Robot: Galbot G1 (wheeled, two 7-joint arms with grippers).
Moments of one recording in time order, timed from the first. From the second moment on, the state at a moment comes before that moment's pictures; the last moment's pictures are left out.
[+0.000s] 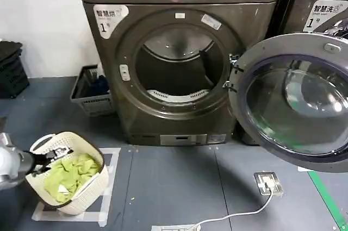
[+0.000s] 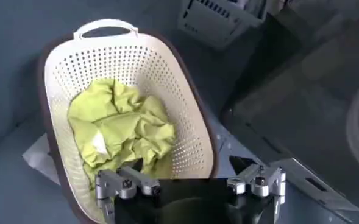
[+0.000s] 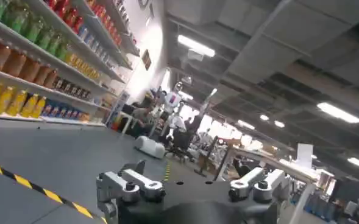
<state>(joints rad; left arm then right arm) 1.26 -0.67 -0.87 -1.98 -2.19 0.74 -1.20 -1.79 1.44 1.94 1.69 0.29 0.01 0.21</state>
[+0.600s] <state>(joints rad) 1.26 -0.67 -0.87 -1.97 -2.24 0.74 -1.22 -1.79 1.44 1.94 1.69 0.29 0.01 0.20</state>
